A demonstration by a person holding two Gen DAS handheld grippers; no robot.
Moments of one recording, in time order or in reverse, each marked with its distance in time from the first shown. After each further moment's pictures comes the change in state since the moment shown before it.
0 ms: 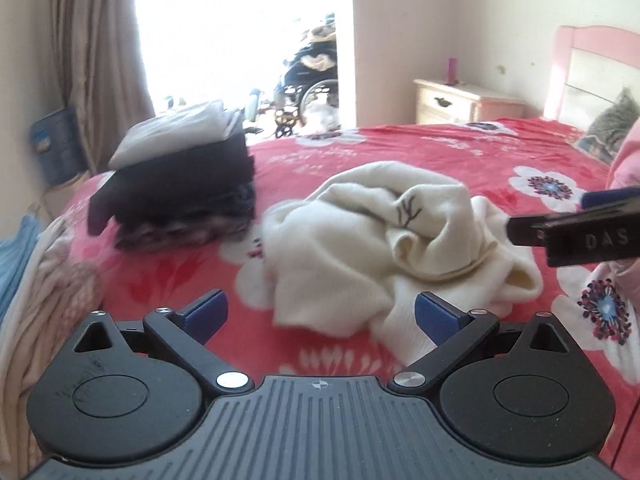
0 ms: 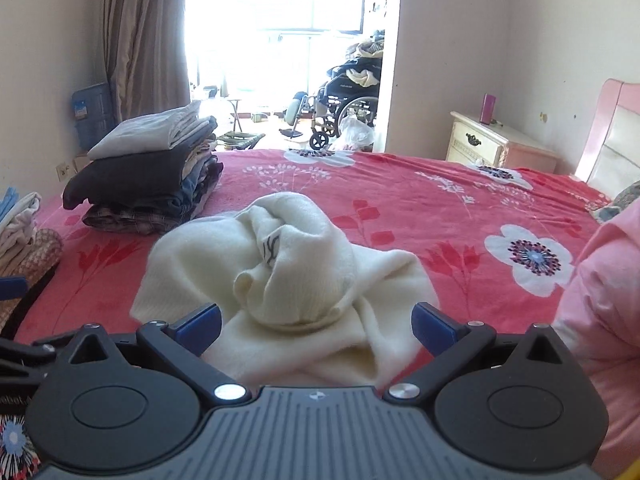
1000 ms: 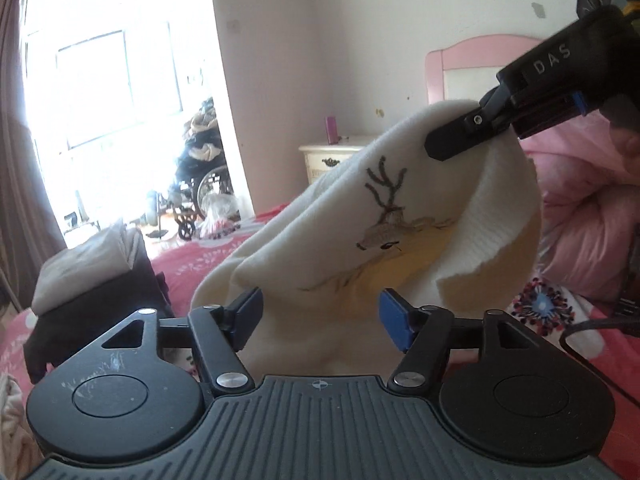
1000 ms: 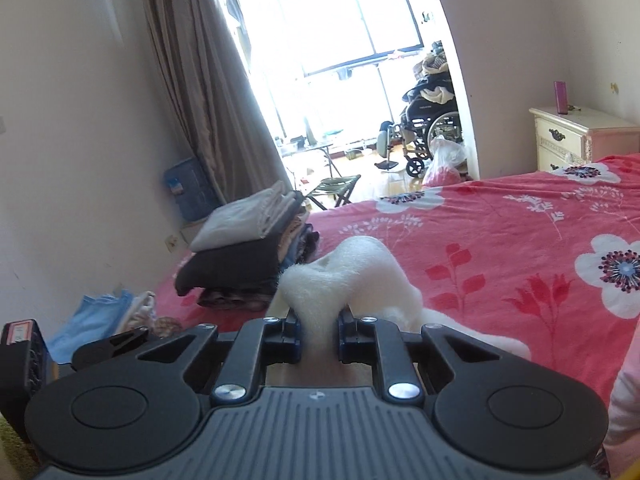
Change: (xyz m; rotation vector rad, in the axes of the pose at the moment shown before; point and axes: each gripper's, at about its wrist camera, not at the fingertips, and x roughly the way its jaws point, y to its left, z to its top) left arm -0.050 -0.013 0.022 0.279 -0.255 -0.261; right arm -0.064 -0.057 0.066 0.148 -0.083 0.402
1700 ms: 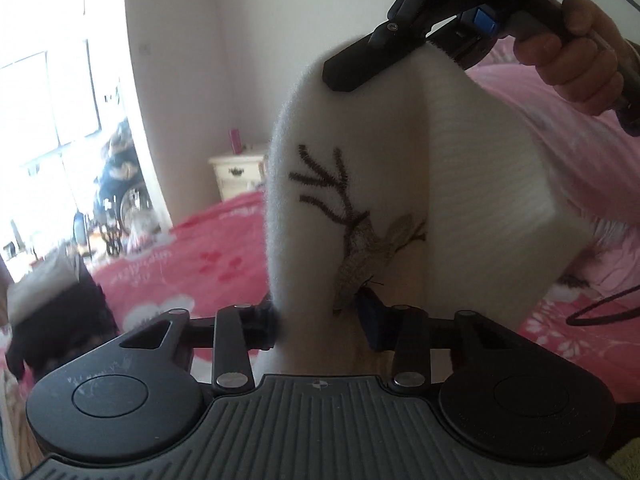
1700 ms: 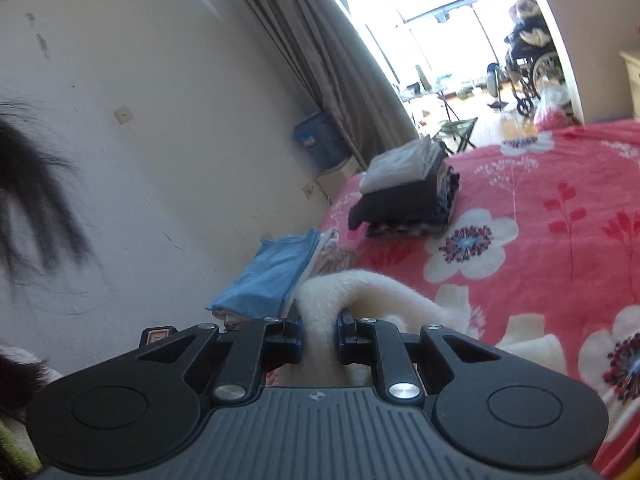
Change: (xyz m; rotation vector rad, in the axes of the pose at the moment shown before) left arm -0.121 -0.088 -0.010 0.031 0.077 -0.258; right arm -0.140 0.068 -0.004 0.078 0.228 0.362
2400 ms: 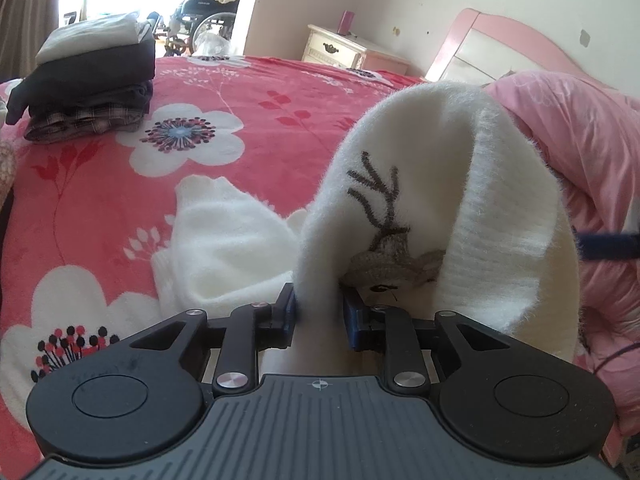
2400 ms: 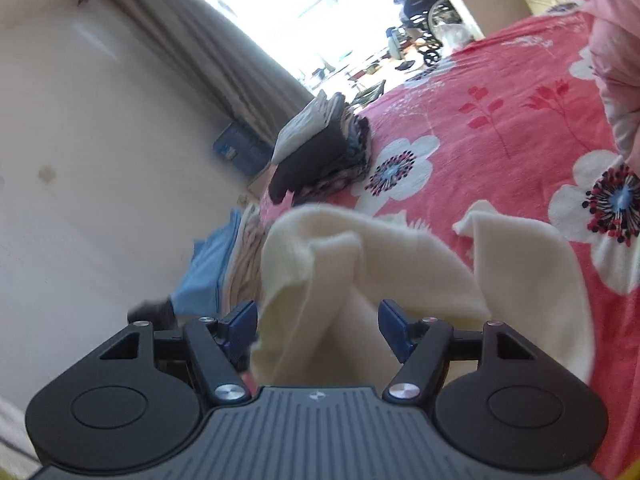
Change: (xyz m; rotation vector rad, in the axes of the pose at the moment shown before) left arm 0.027 0.067 -0.068 -0.531 0.229 0.039; right arm 0.017 -0.041 -0.126 0.271 -0.056 -0.119
